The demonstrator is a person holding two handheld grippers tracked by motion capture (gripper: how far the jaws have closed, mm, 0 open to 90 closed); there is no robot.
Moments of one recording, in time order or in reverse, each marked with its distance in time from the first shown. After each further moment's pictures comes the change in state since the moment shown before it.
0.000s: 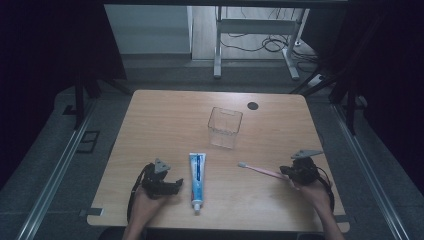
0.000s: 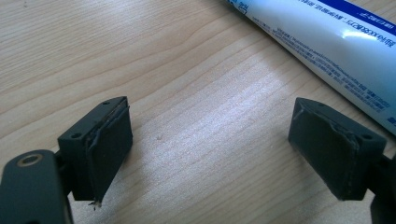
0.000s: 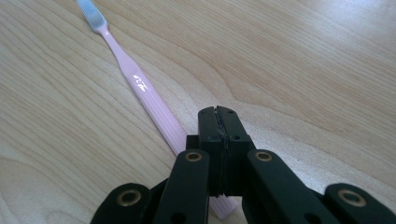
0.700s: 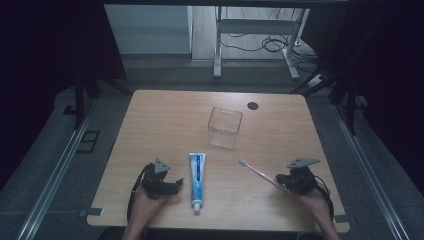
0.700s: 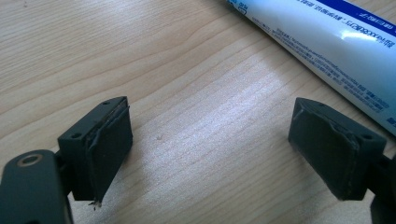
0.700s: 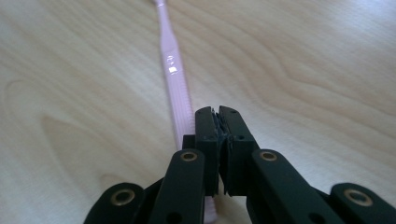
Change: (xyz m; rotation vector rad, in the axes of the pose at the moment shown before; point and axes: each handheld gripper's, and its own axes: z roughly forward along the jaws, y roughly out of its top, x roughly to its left) left arm 0.000 0.000 0.000 0.001 0.000 0.006; right arm 0.026 -0.016 -0.005 0.005 0.051 -0.048
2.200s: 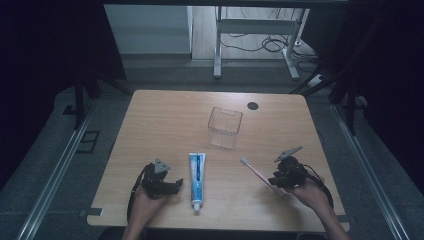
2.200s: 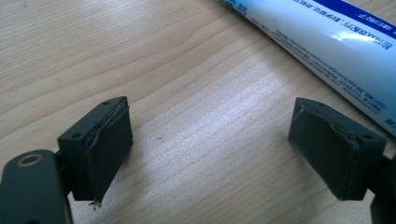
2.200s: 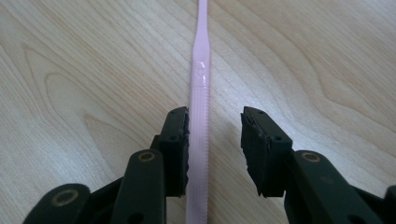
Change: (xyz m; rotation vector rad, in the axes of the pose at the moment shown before) left arm 0.000 0.000 0.000 -0.001 -0.001 -0.002; right arm 0.016 0.049 0.004 0.250 0.044 -0.079
